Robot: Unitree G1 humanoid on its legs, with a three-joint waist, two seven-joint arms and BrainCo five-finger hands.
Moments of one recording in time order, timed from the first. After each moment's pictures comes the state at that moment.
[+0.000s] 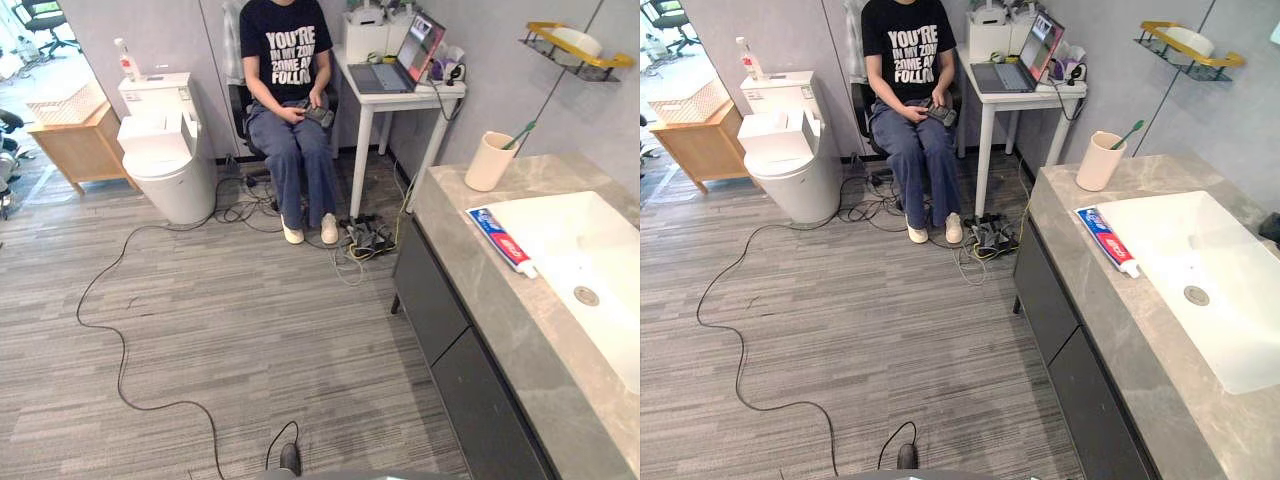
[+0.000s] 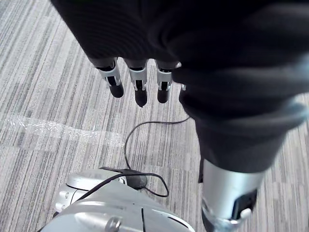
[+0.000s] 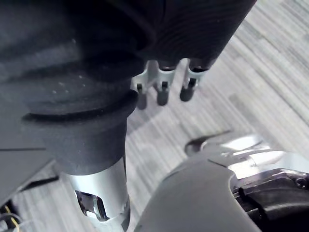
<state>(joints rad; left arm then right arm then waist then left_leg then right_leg) 0.24 0.04 0.46 1.07 0.05 -0.09 0.09 0.16 -0.02 -0.42 1.13 -0.07 -0.06 0.02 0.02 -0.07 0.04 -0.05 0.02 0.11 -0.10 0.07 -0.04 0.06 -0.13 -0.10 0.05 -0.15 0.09</state>
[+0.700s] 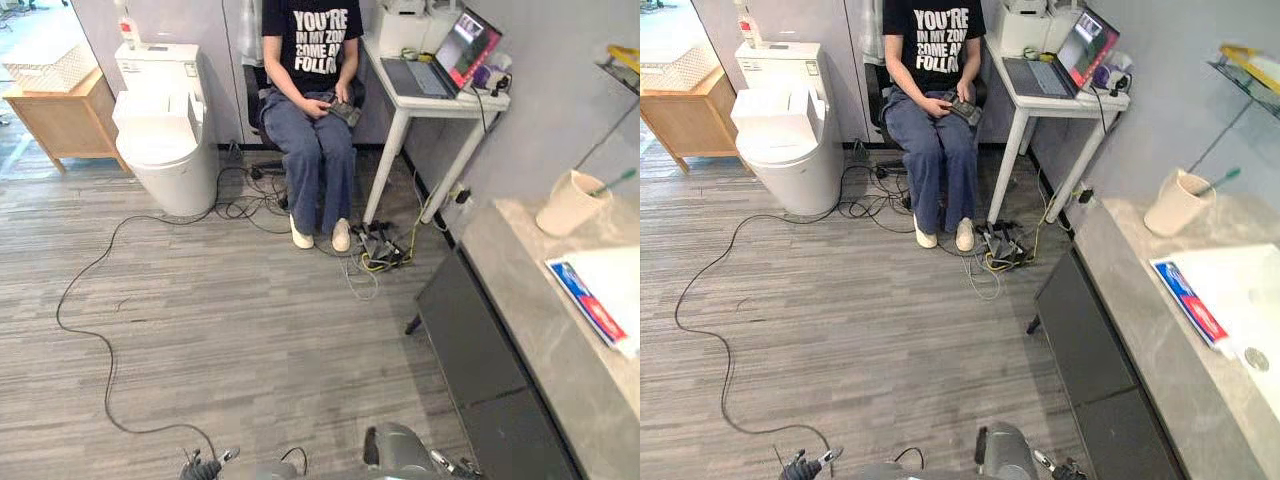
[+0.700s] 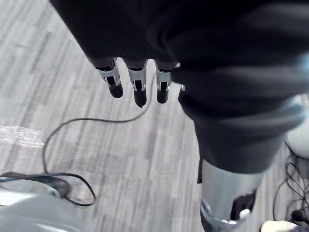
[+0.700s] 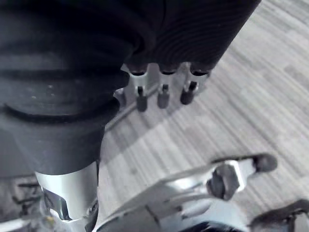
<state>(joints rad) 0.09 0.02 0.40 0.99 0.05 -0.09 0.11 0.22 0.03 -0.50 0.97 -0.01 -0.08 0.02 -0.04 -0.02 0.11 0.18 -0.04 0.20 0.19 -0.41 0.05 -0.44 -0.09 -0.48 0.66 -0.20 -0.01</state>
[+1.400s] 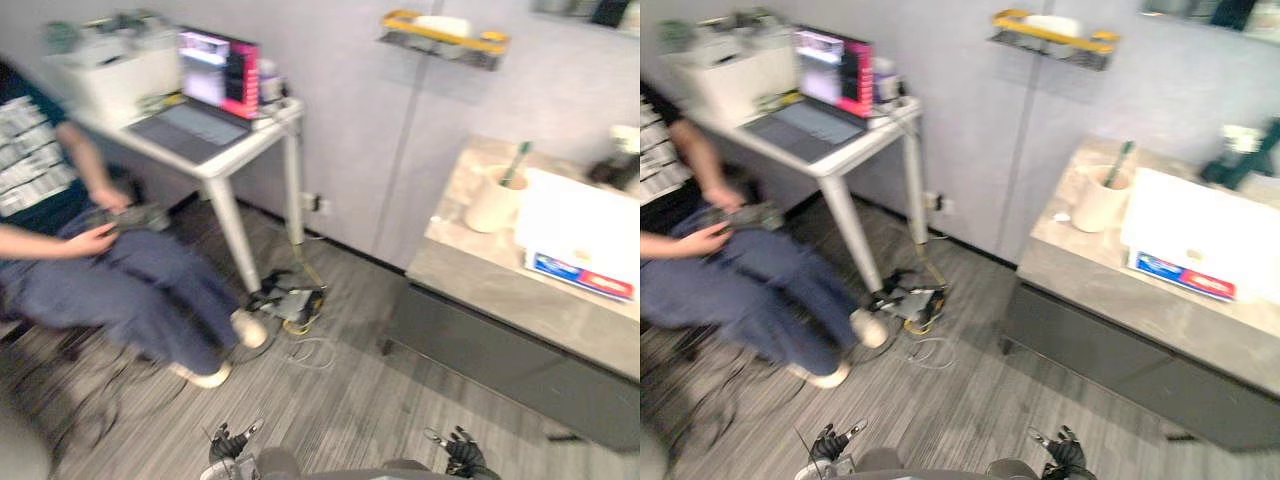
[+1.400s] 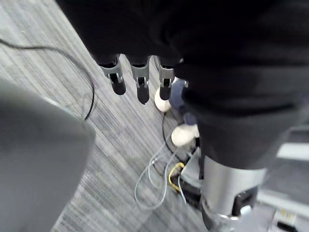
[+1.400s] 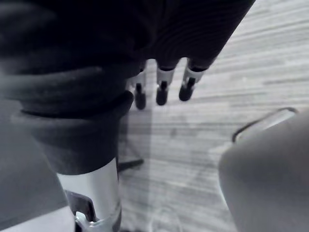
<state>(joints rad) 0.10 -0.04 0.42 0.95 0.03 -0.11 0.09 0.16 0.05 -0.39 0.92 0.03 -0.08 0.00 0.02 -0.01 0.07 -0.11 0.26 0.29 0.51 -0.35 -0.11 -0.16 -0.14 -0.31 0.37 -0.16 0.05</state>
